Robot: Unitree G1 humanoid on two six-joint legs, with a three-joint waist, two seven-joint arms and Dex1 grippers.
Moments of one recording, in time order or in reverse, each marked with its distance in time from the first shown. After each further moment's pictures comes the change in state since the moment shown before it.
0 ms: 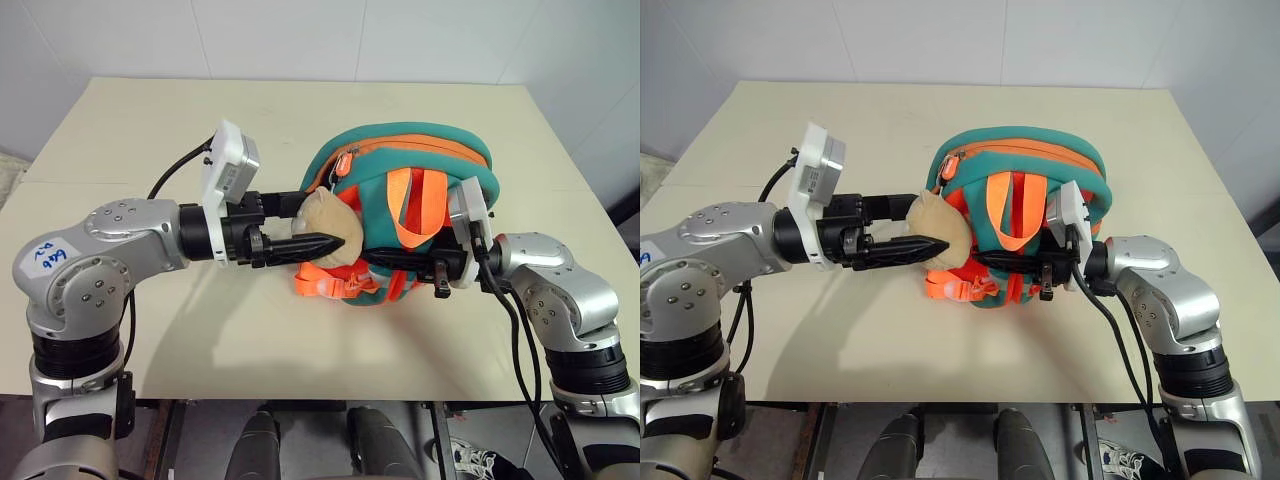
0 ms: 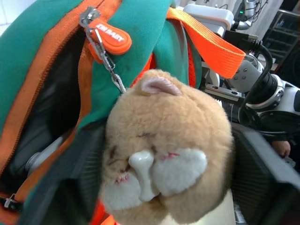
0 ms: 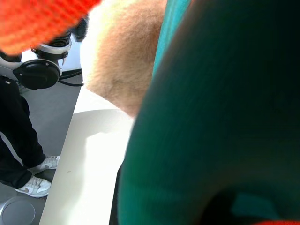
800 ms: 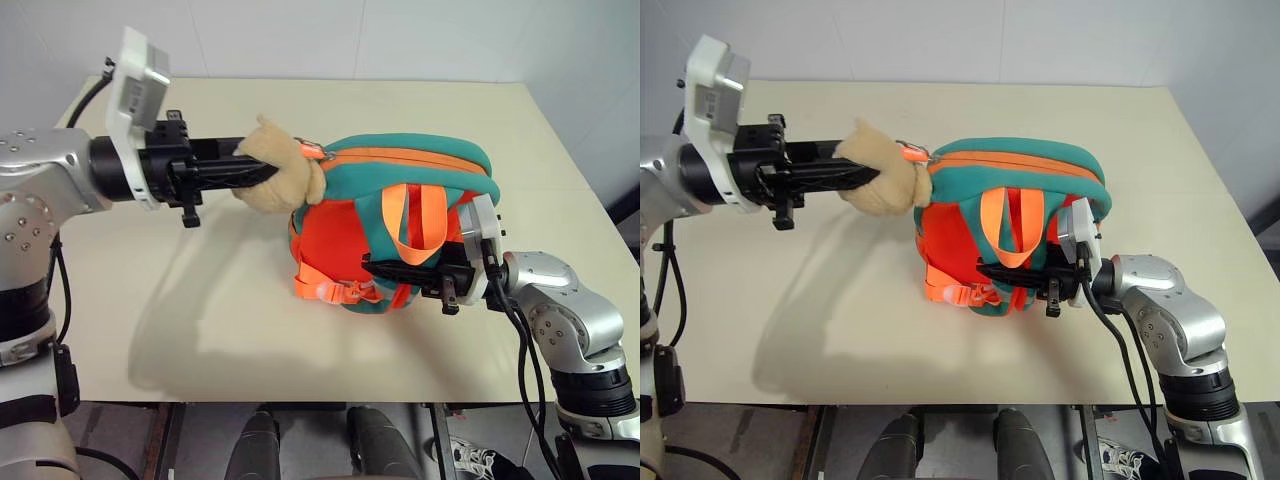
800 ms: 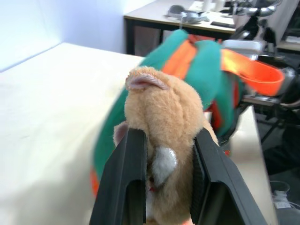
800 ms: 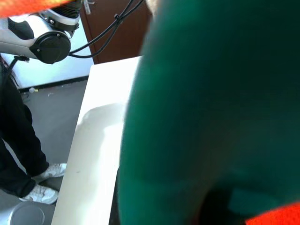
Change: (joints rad) left arm -0.137 0.275 -0.006 0.290 0.108 -0.194 -0.258; right arm 0.105 0.012 -0.042 -0.063 0.060 -0.024 -0.014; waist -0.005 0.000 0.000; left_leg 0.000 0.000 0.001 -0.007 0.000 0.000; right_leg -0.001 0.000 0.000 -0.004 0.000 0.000
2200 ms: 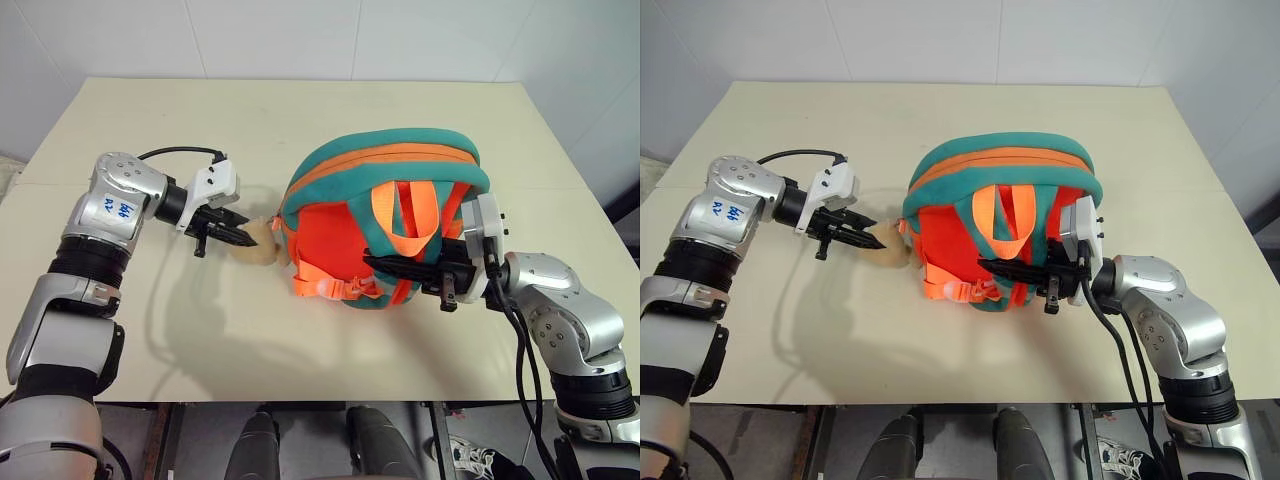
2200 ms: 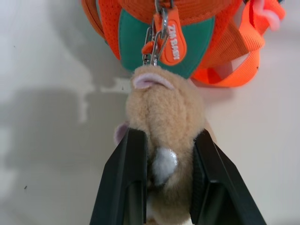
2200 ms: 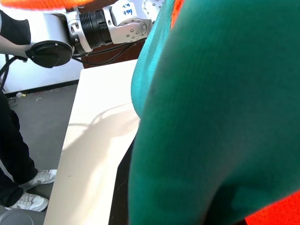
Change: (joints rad) left arm -0.171 -0.180 -0.406 0.810 0.723 -0.763 -0.453; right arm 0.005 -0.007 -0.005 -0.007 -0.023 -0.014 -0.048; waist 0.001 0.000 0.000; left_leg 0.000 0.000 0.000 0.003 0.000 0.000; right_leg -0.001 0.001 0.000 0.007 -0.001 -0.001
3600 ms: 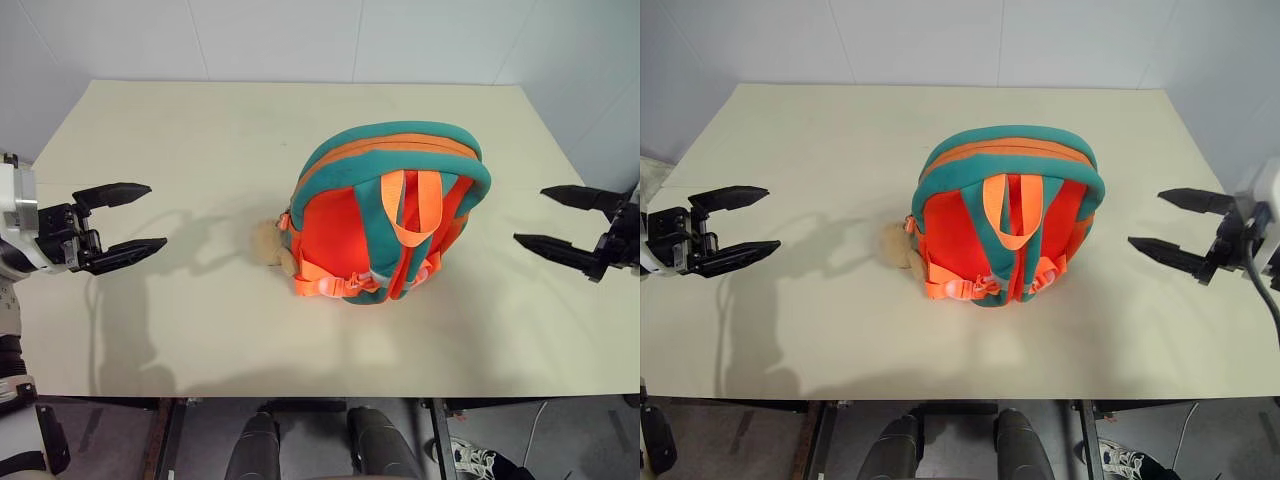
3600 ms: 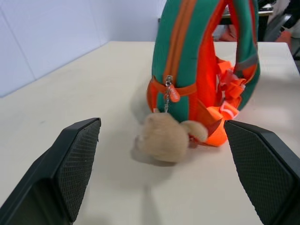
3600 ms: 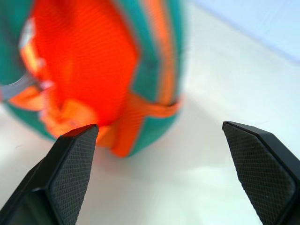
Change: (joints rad) left arm 0.550 0.145 0.701 -0.274 -0.454 -0.037 -0.082; right arm 0.124 -0.425 -0.412 0.356 -0.136 -0.136 0.128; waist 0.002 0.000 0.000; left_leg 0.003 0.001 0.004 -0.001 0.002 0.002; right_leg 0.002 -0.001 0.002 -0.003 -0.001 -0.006
